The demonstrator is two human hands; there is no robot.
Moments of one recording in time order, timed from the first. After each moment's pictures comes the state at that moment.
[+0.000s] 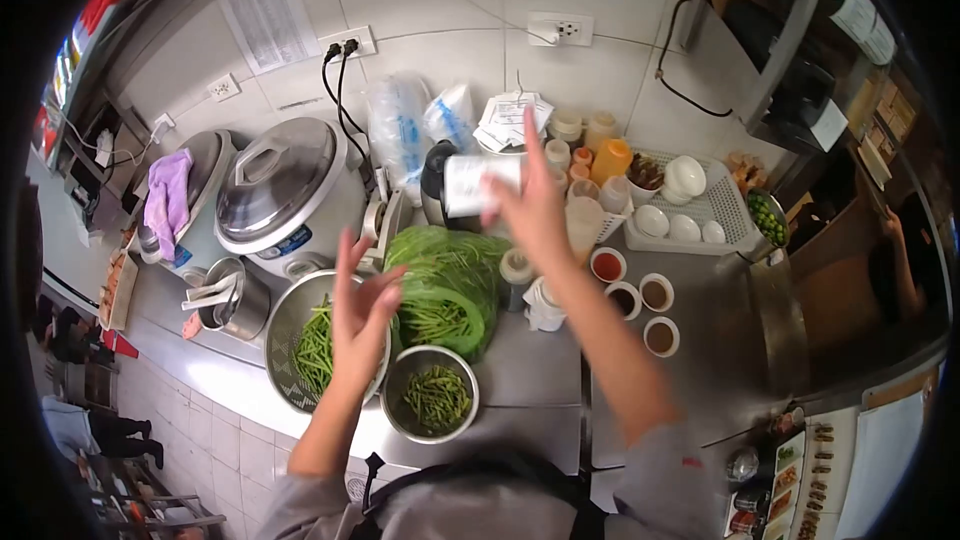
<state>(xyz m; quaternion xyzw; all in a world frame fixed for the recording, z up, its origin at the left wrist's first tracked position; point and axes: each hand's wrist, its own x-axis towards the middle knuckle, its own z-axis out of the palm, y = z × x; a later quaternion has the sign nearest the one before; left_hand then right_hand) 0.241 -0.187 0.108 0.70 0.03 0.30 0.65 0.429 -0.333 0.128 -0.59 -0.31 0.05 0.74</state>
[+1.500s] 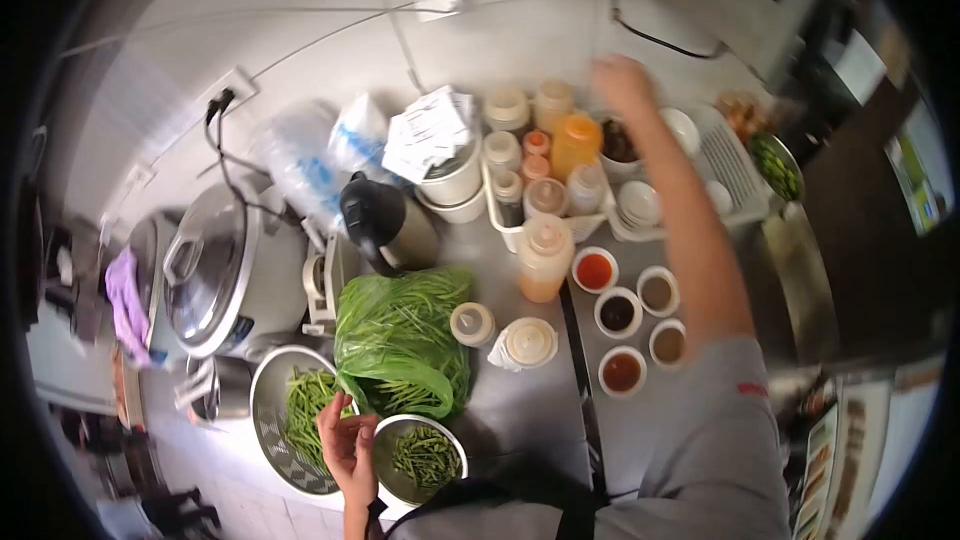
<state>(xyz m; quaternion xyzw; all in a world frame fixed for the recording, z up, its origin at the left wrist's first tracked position) 0.234 -0.198 0.020 0.78 0.16 0.24 0.55 0.741 -0.487 0.067 -0.92 -0.12 -0.17 0.32</state>
